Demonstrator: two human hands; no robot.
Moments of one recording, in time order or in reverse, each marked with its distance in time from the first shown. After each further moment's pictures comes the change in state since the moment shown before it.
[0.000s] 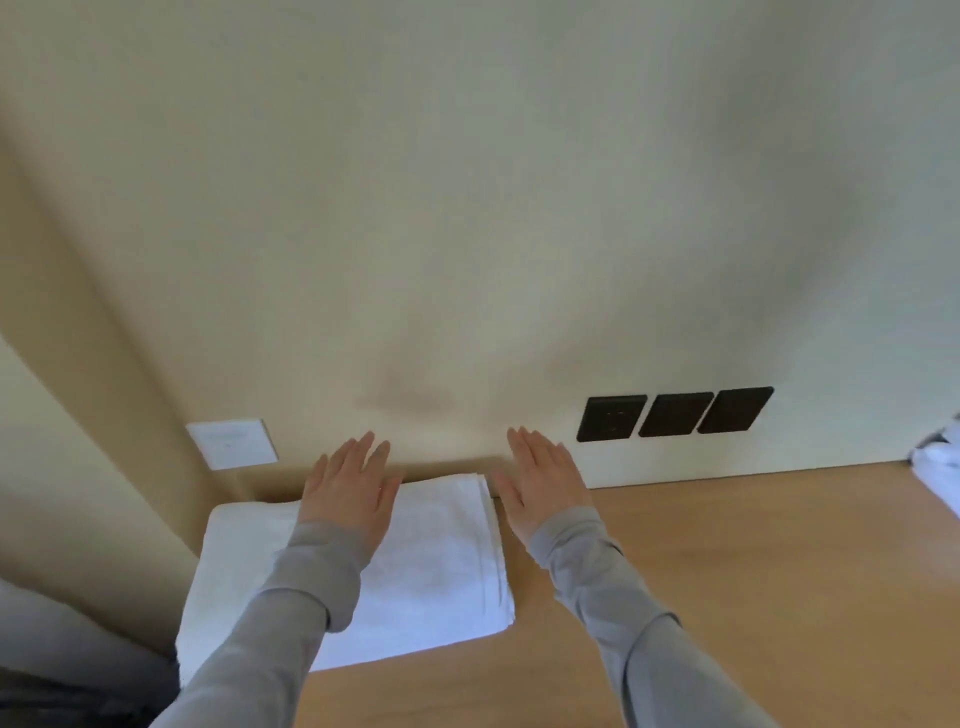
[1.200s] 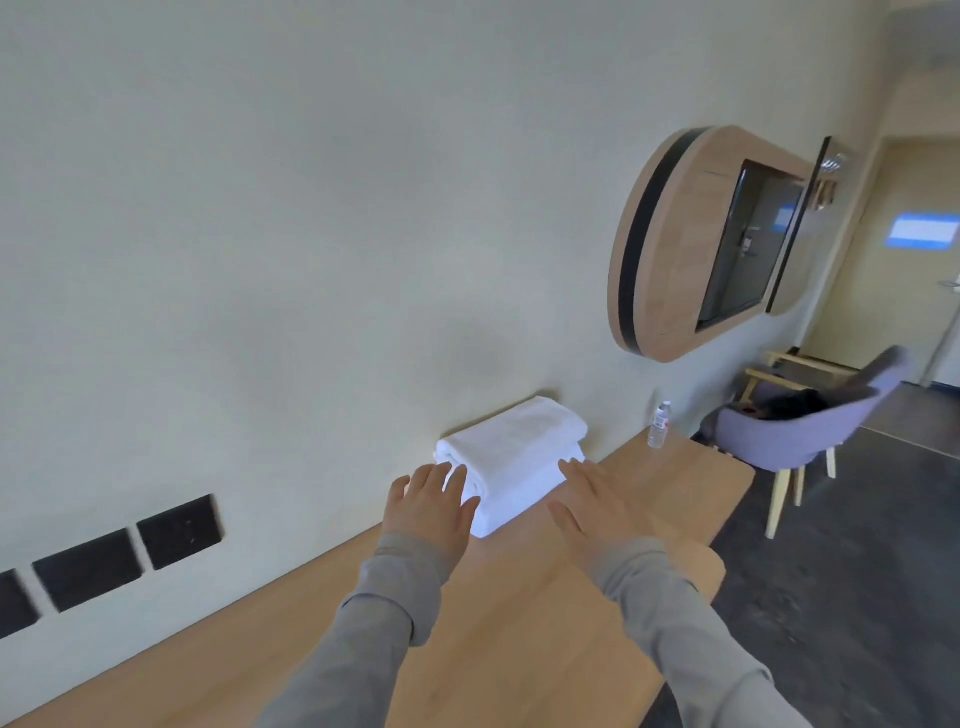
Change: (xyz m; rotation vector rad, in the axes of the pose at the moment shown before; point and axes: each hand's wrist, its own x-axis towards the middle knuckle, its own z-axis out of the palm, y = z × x) left_hand -0.104 0.724 -0.024 -0.103 0.186 0.772; right_hand -0.375 0.541 -0.274 -0.199 0.301 0.633
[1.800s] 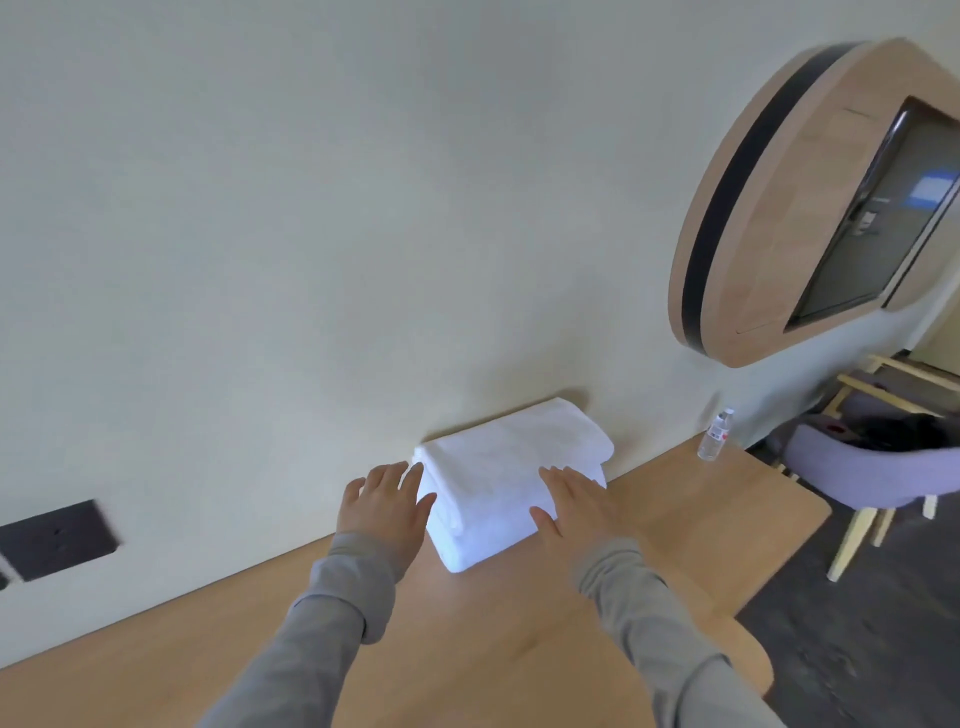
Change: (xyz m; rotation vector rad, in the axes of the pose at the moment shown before) left_hand 0.149 0.001 0.108 0.074 -0.099 -0.259; right_hand 0.186 0.101 0.088 -0.024 -0.238 -0.144
